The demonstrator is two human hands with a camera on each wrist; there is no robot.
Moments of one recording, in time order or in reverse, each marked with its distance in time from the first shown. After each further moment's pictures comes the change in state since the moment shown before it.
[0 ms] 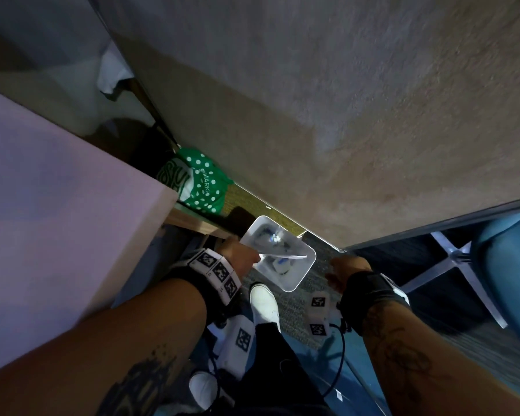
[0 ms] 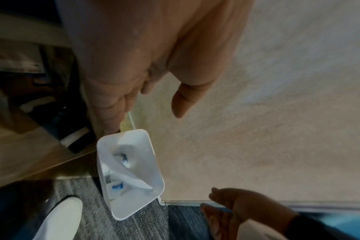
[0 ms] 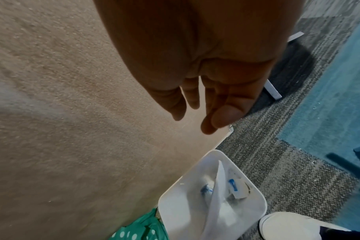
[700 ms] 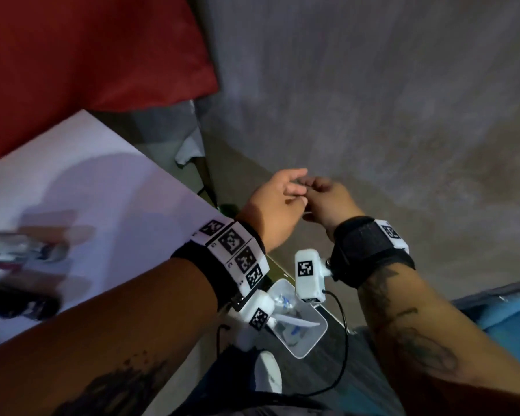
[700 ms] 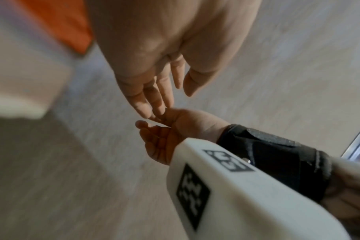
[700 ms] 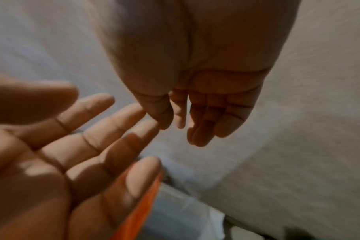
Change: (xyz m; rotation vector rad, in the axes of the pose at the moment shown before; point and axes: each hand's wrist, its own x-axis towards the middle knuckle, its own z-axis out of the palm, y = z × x) left_hand -0.175 0.119 -0.096 -0.300 0.287 0.913; right_hand -0.232 -0.220 0.067 -0.093 -0.289 -0.869
